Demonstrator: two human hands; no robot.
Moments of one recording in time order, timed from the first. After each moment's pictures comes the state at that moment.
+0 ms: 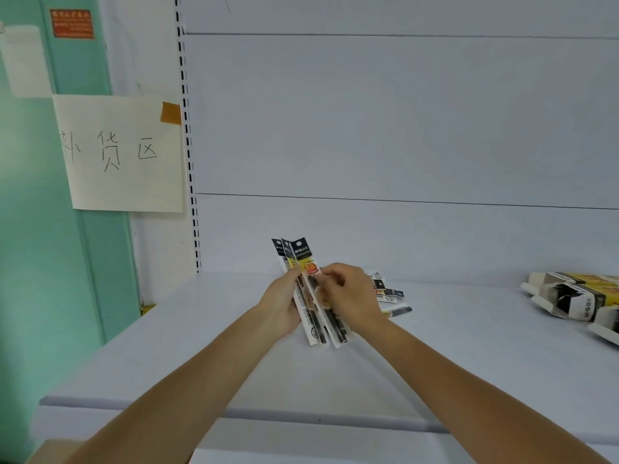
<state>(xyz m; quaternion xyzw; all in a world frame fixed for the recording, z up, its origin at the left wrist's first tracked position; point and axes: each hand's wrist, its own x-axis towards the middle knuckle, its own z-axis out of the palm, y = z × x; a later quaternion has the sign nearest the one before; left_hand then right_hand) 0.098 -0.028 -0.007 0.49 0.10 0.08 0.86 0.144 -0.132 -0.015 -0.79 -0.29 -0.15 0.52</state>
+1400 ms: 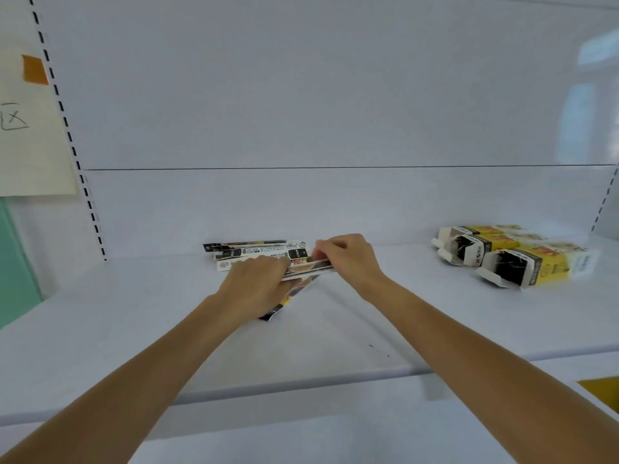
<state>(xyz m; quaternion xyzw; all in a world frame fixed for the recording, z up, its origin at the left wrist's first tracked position) 0.117 -0.099 -0.013 0.98 -0.08 0.20 -0.05 0.173 -0.253 -0.007 -0.83 -0.16 -0.12 0.53</state>
